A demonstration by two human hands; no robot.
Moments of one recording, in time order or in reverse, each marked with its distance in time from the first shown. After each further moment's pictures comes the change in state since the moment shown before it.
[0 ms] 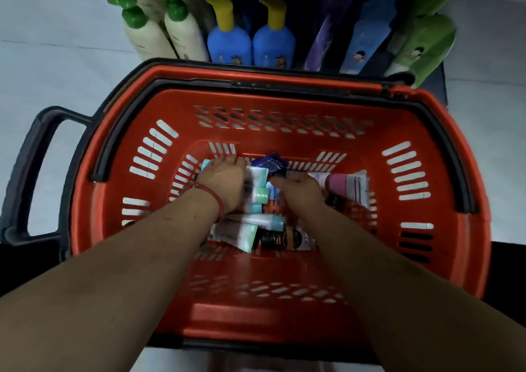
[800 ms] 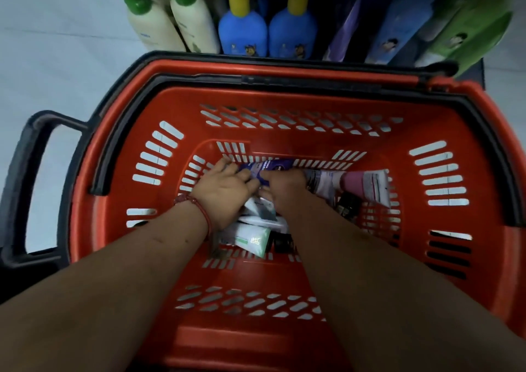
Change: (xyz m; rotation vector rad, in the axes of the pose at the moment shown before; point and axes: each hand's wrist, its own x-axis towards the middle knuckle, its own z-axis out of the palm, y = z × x) left_hand -0.005 -0.025 0.005 0.495 -0.018 0.307; right_hand 0.049 -0.006 0.075 0.381 -0.031 0.193
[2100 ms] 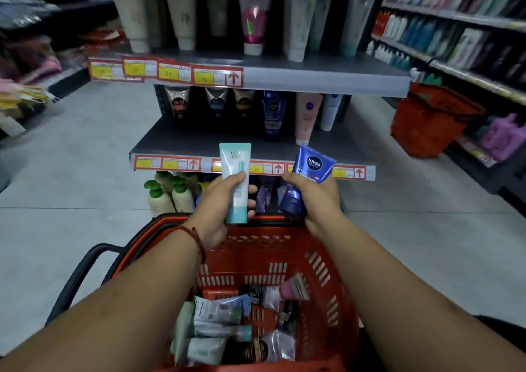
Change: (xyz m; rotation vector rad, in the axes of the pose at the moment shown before) left_hand -0.100 0.054 -0.262 -2.170 0.741 -0.042; right_hand -0.243 -0.190 -0.148 0.219 0.046 -0.884
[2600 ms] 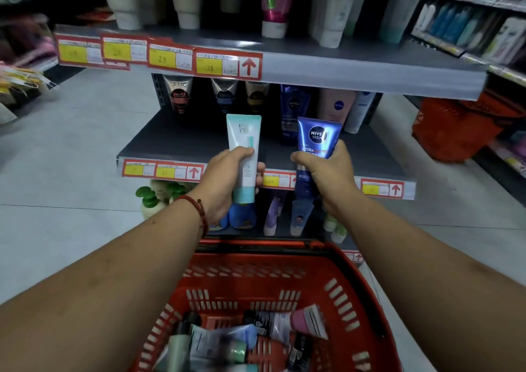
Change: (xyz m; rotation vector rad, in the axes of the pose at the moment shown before) left_hand 0.112 0.037 -0.005 0.050 0.046 0.032; right_hand 0.109 -0.013 0.054 -0.201 -0.085 -0.198
